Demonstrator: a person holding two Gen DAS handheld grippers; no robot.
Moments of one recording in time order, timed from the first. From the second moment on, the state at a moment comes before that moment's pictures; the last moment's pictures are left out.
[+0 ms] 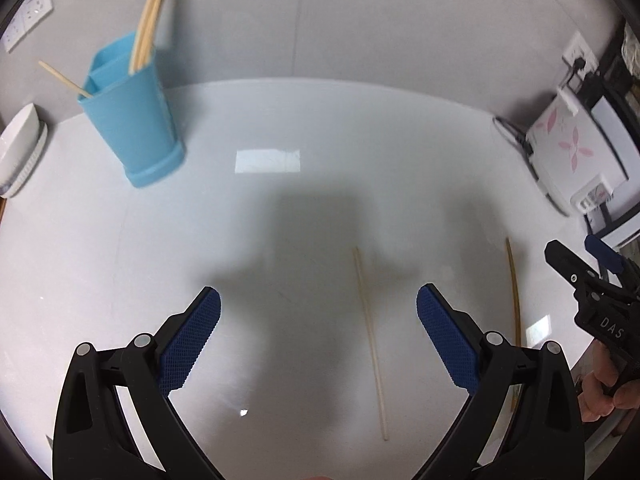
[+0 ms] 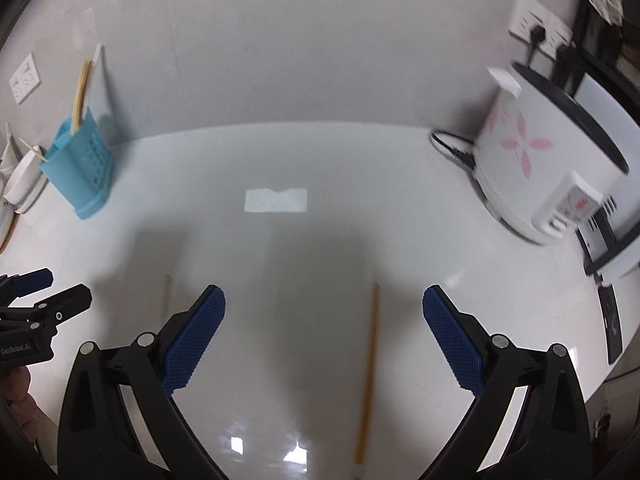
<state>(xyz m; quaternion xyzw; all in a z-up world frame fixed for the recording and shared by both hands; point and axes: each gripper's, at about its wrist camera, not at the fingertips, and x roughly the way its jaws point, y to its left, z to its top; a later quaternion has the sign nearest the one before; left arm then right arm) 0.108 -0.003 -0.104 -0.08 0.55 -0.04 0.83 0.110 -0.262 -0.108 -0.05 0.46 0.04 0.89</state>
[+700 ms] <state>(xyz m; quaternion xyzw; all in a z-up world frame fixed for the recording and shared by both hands) 0.105 -0.056 -0.183 -0.03 0.65 0.00 0.76 0.094 -0.309 -0.192 -0.03 0.59 0.01 0.80</state>
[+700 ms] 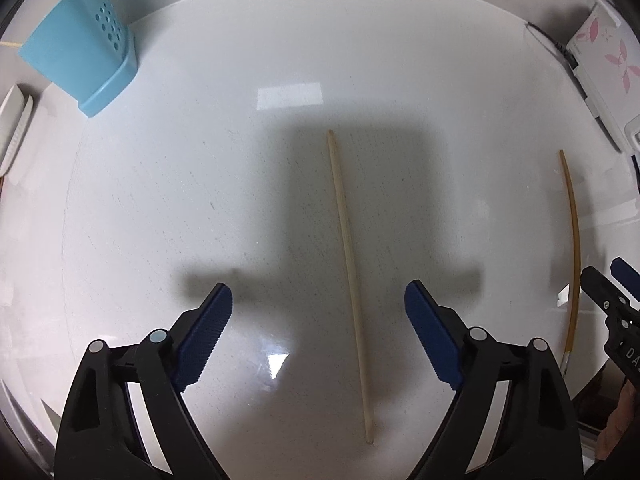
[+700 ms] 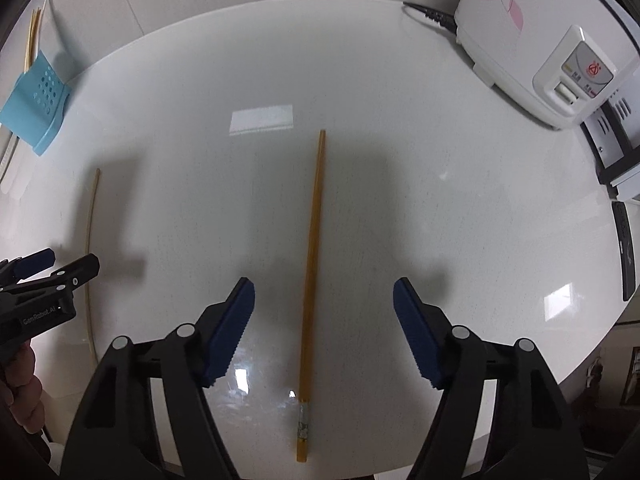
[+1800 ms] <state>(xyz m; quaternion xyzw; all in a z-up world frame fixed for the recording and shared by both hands) 0.108 -0.004 -0.159 -0.07 0.64 -0.03 0.77 0.079 -0.292 -0.193 0.01 0.63 0.00 0.78</state>
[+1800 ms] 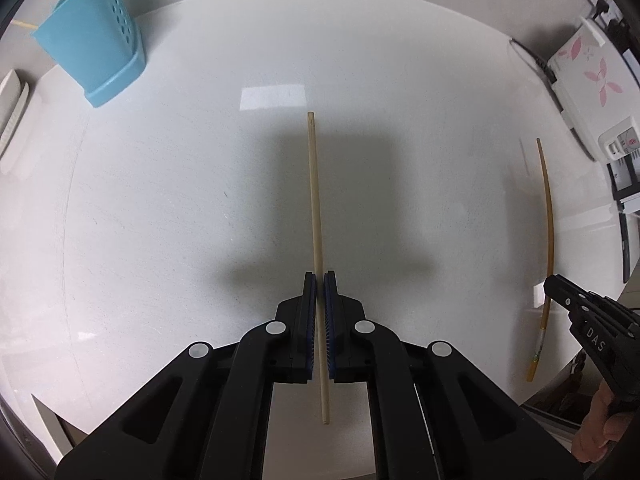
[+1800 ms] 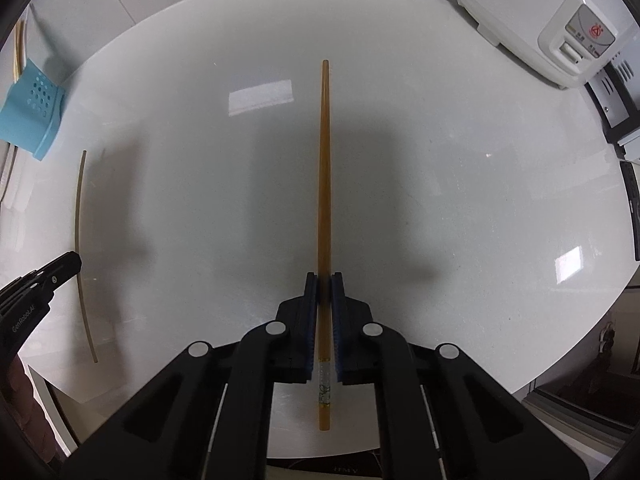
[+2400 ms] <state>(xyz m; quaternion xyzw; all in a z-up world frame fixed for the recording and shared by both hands) 0.104 0.023 -0.119 -0.08 0.58 -0.01 0.81 0.095 -0.242 -0.143 0.00 0.57 0.05 0.82</state>
